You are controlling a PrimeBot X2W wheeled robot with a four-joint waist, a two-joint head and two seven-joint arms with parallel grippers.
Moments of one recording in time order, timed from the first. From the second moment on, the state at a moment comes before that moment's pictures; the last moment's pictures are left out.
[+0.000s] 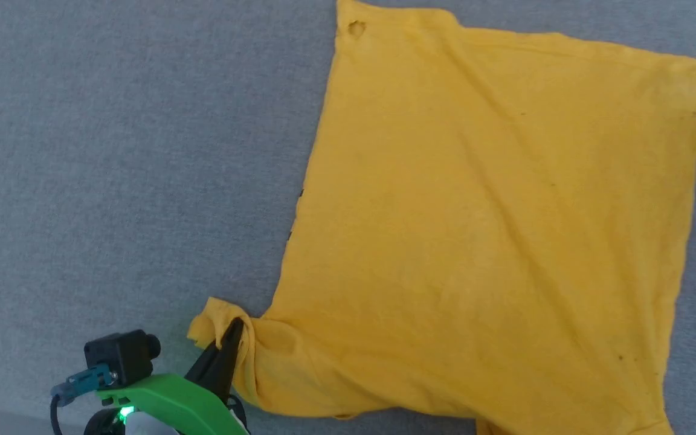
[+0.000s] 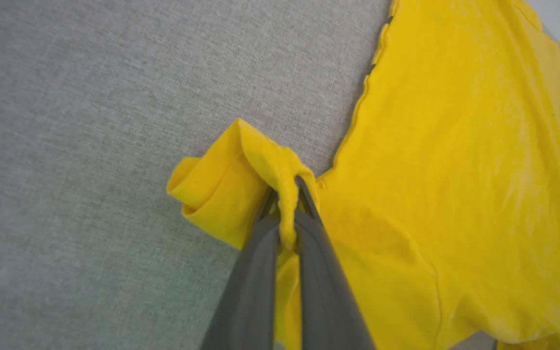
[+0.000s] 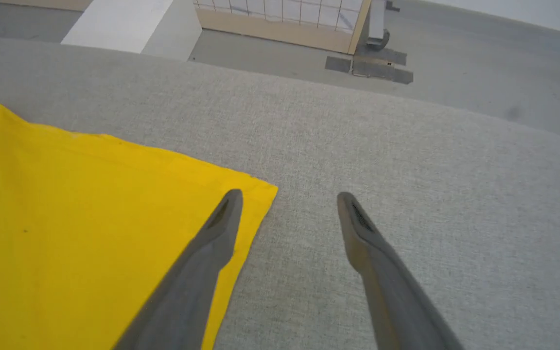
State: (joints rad) left arm 0.18 0.28 -0.25 -0.41 -0.68 0.23 0.29; right arm -0.64 -0.50 -0.15 0.10 0.39 0.13 0.75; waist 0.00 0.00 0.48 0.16
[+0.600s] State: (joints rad) left arm 0.13 0.27 -0.26 -0.38 -0.67 0.22 0.27; right arm -0.69 -0.43 -0.22 0.23 0.31 0.13 0.81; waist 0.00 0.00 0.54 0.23
